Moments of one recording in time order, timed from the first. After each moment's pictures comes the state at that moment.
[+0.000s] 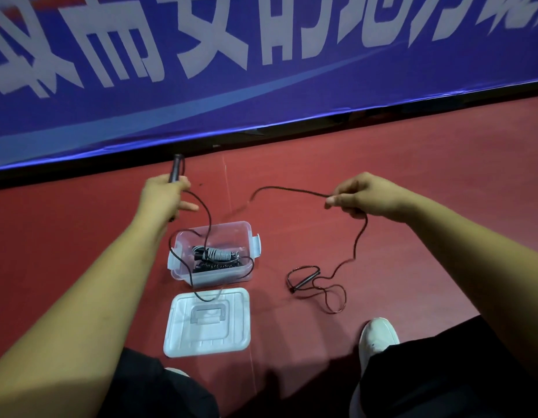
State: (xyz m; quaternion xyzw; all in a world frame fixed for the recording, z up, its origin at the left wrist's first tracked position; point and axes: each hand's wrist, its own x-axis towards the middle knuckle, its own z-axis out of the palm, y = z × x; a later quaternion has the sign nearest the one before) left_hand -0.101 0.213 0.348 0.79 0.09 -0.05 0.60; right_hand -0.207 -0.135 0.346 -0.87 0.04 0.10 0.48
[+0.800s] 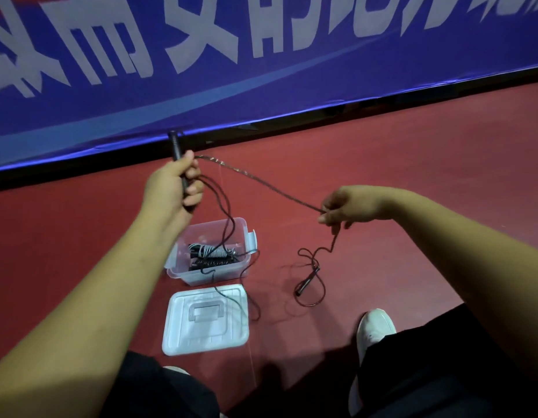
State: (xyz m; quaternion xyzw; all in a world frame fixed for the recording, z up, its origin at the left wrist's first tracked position) left_hand -0.125 0.178 0.366 0.56 0.02 -0.13 0.82; right_hand -0.204 -0.130 0.332 -0.90 -0.03 0.24 0.35
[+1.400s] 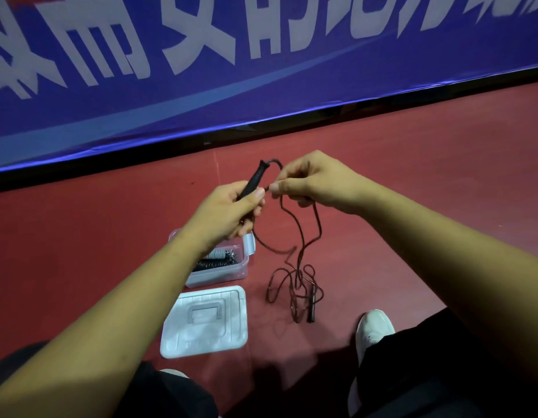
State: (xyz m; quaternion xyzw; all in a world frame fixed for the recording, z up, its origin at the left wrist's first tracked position) left_hand -0.176 0.140 0.359 0.76 -0.21 -0.20 0.58; right_hand -0.205 -0.062 0.383 -0.82 -0.10 0.05 0.56
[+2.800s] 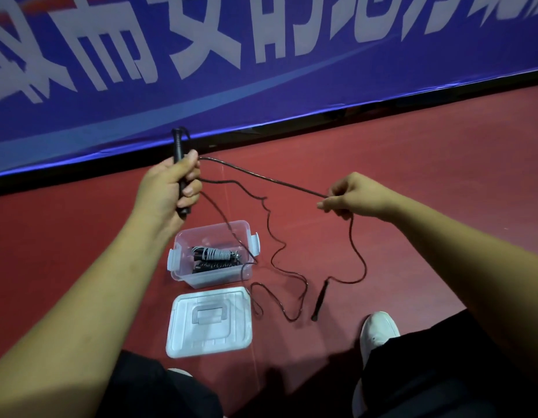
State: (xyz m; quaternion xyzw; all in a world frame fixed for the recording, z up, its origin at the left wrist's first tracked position) left_hand -0.134 0.193 0.382 0.55 -0.06 -0.13 0.82; right_hand -0.208 -0.121 0.340 -0.90 0.04 0.07 0.43
